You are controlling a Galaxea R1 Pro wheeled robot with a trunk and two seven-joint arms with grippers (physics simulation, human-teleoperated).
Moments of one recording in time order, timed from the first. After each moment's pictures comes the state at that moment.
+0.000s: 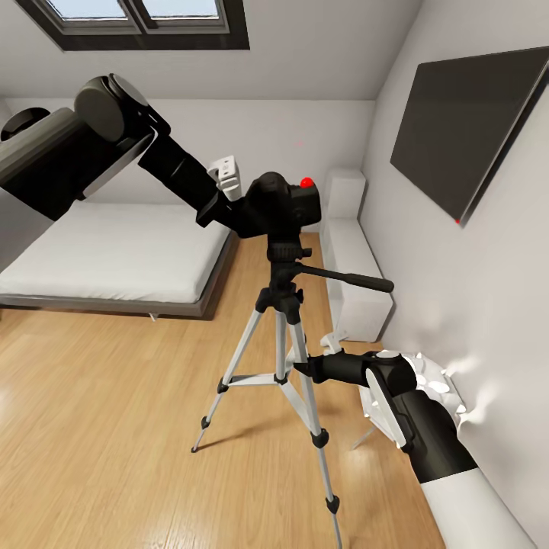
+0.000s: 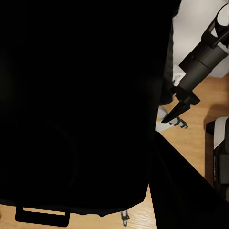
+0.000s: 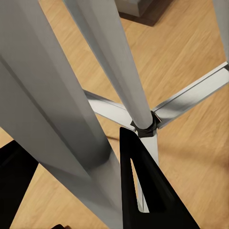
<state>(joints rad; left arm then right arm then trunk) -1.89 0.31 -1.05 -1.04 0.30 0.82 -1.35 -0.63 -0.04 0.20 -1.35 -0.02 0.84 0.54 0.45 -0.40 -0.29</state>
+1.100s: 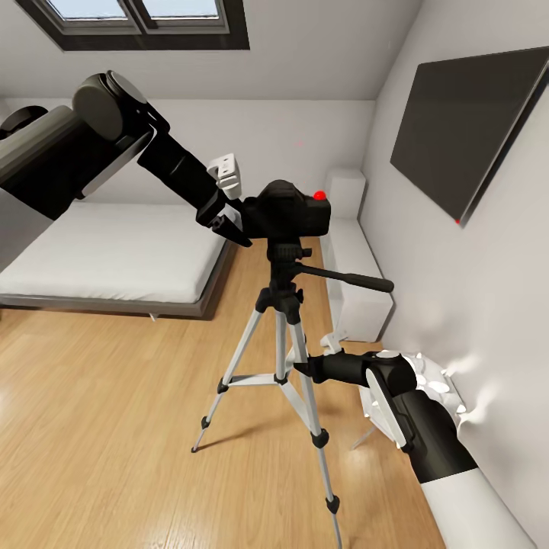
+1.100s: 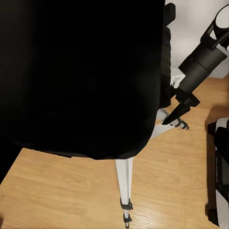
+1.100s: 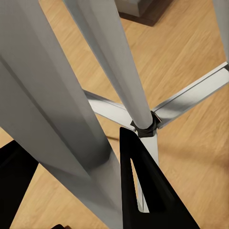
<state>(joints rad) -1.89 0.31 -1.04 -1.04 0.30 0.82 -1.35 -0.63 -0.04 0.20 -1.35 -0.02 0.83 0.54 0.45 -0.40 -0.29</state>
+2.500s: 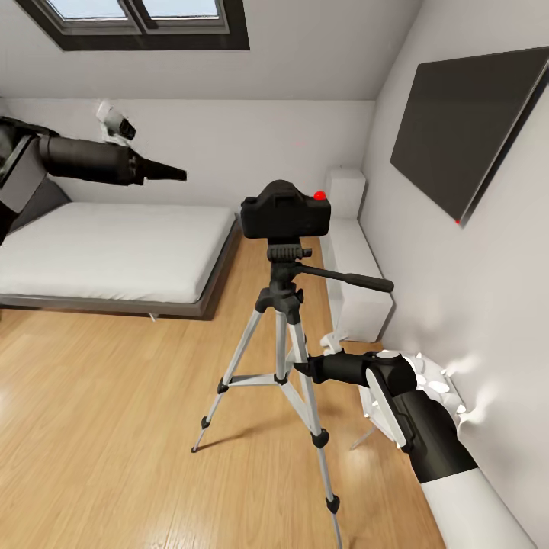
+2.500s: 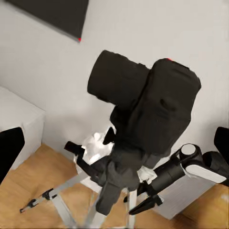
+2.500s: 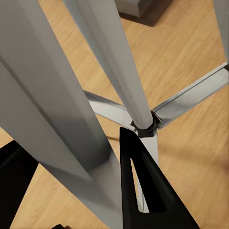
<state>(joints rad) -1.72 0.46 -0.57 -0.79 0.56 0.83 -1.34 -0.63 -0.04 0.20 -1.35 -0.03 0.83 0.54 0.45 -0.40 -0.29</state>
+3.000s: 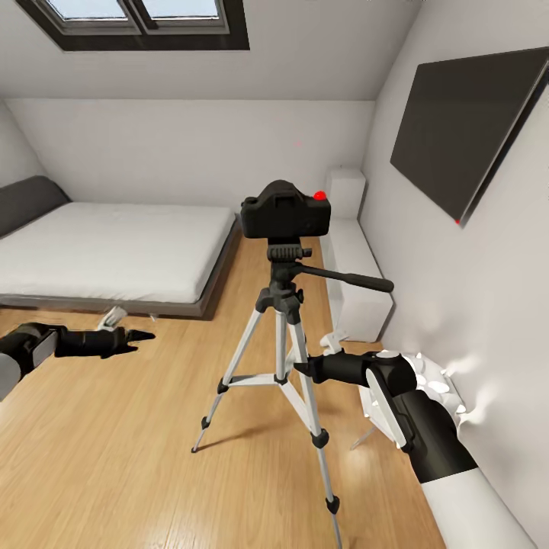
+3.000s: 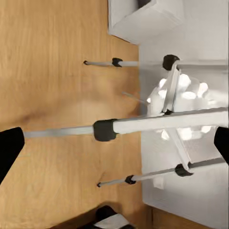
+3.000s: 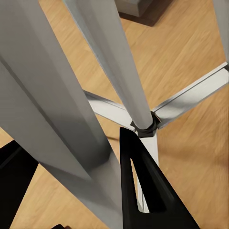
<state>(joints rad) -1.28 0.49 -0.57 -0.05 0.58 0.63 -1.08 -0.63 -0.04 0.20 -1.35 -0.03 0.83 0.54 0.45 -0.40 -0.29</state>
